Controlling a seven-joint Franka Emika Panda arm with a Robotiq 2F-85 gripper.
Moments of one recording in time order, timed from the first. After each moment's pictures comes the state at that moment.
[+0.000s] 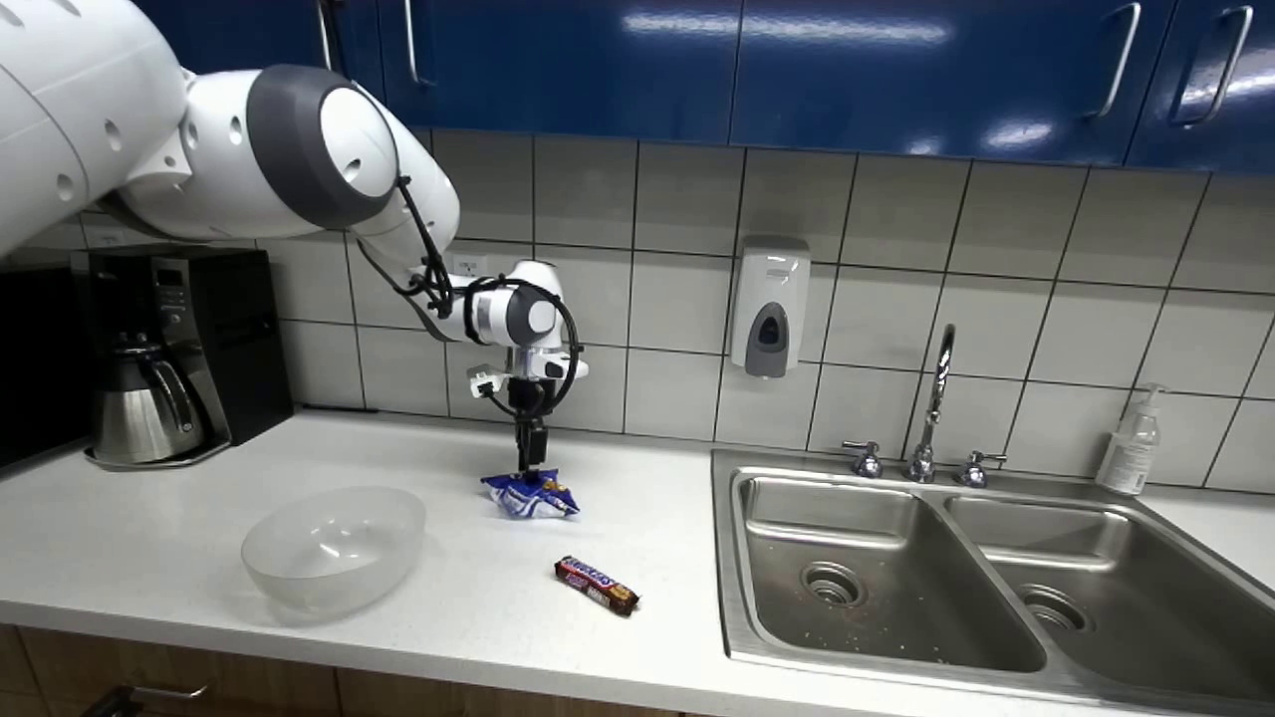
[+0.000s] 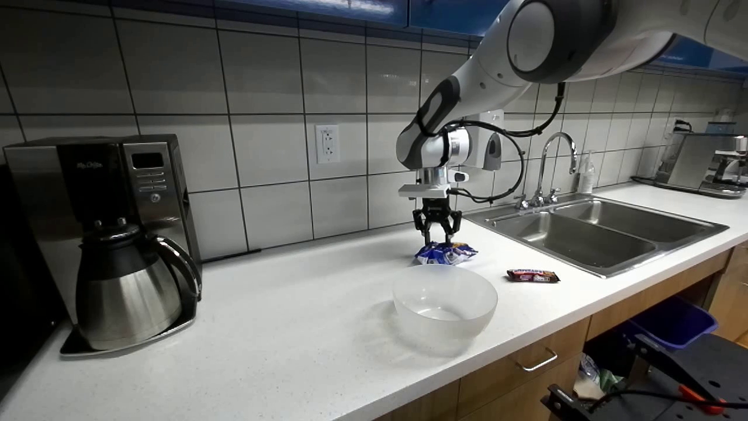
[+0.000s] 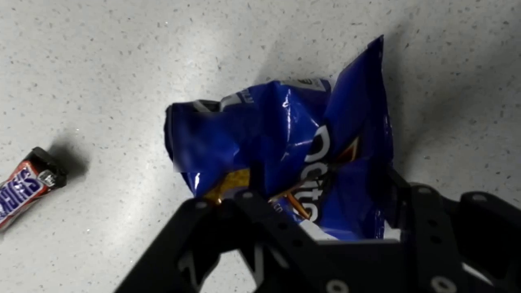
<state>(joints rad) -0.04 1.05 -0.18 -1.21 0.14 2.09 0.82</state>
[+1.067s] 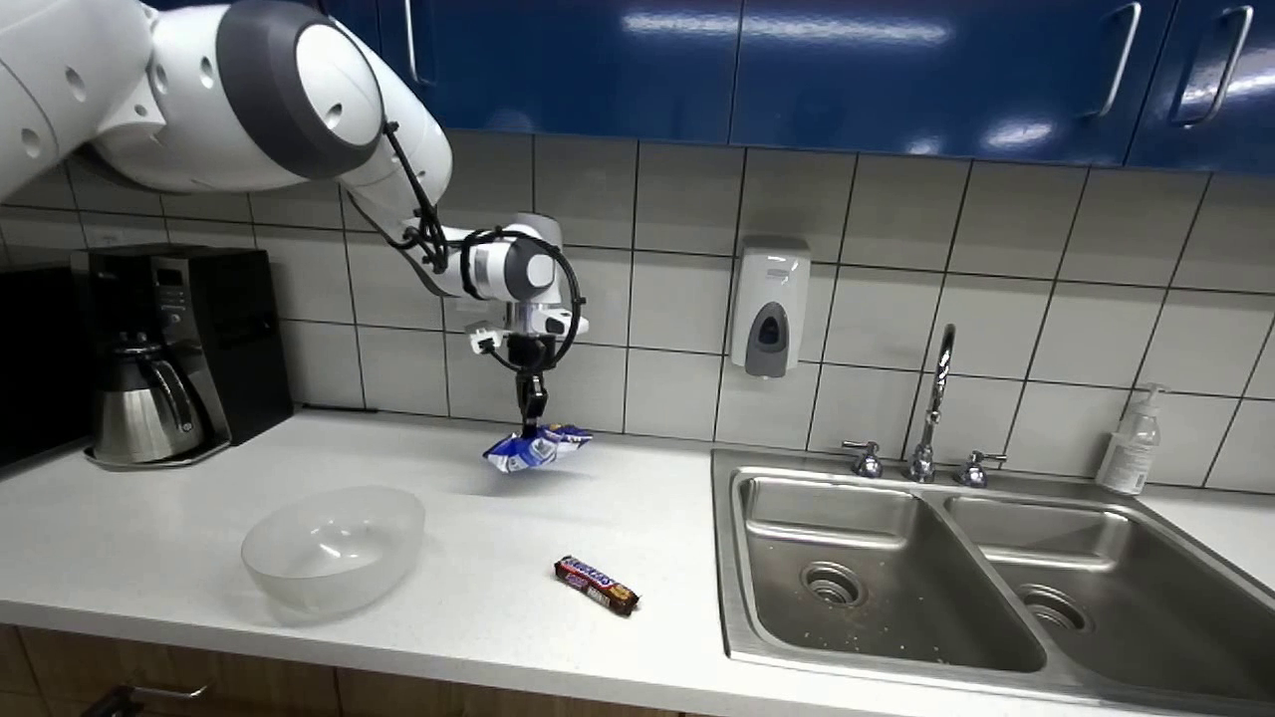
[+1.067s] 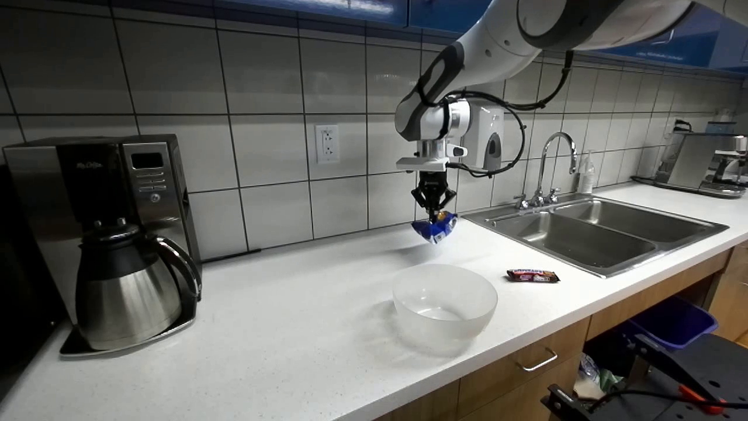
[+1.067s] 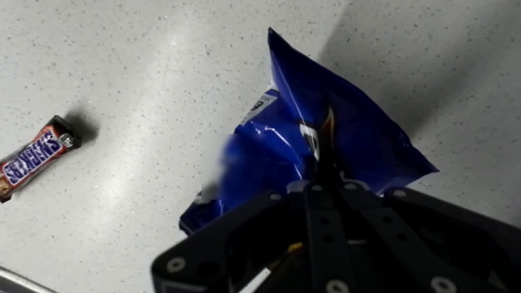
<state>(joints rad) -0.04 0.93 -0.17 -1.23 0.14 2.07 0.80</state>
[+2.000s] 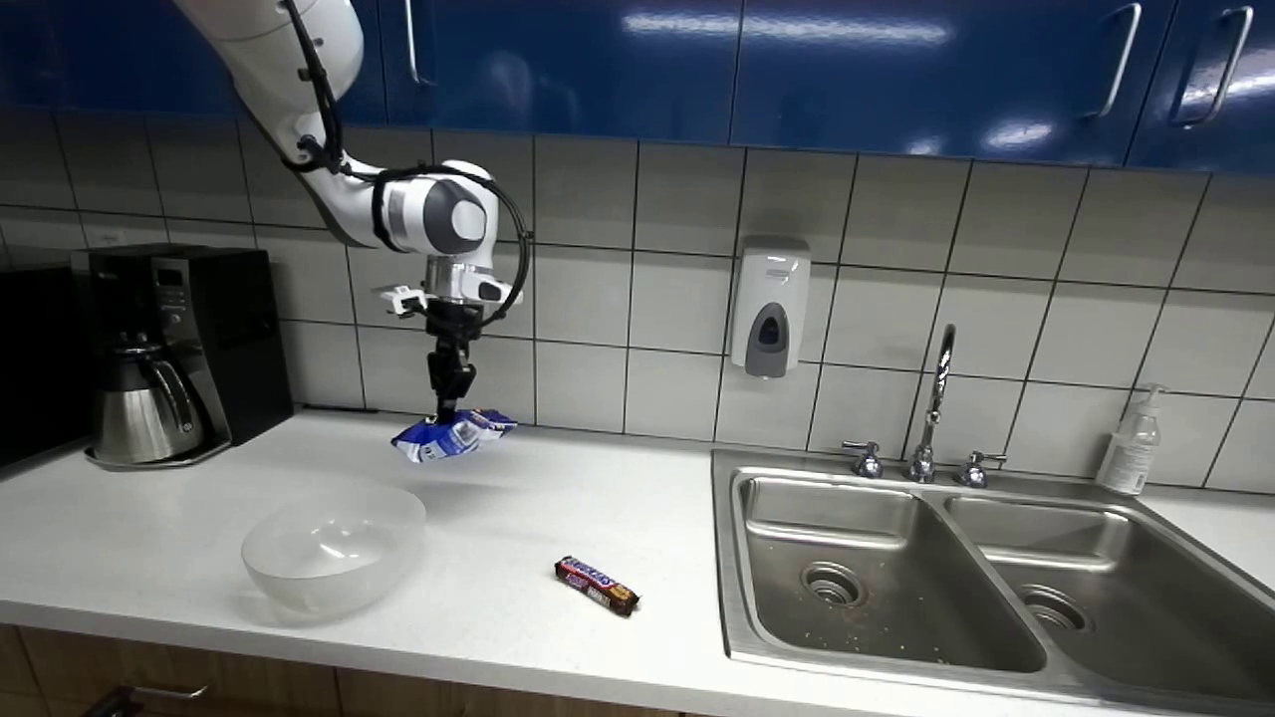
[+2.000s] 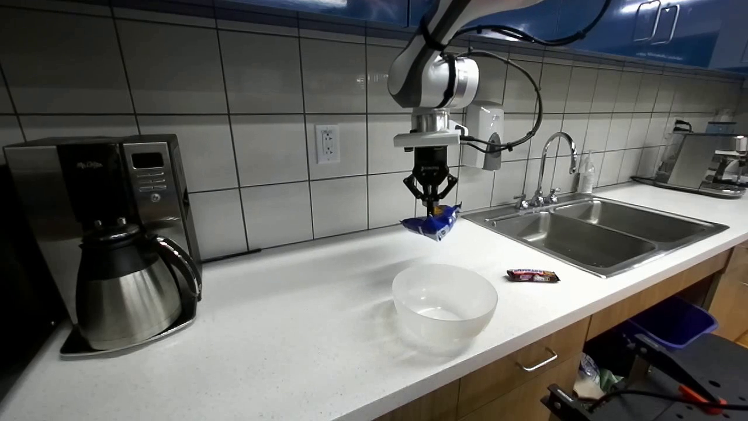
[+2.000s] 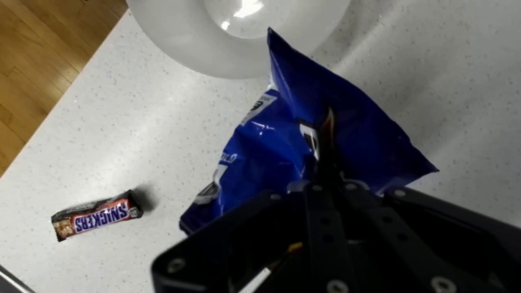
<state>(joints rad) 0.06 0.53 -0.13 -1.75 0.12 2.08 0.62</state>
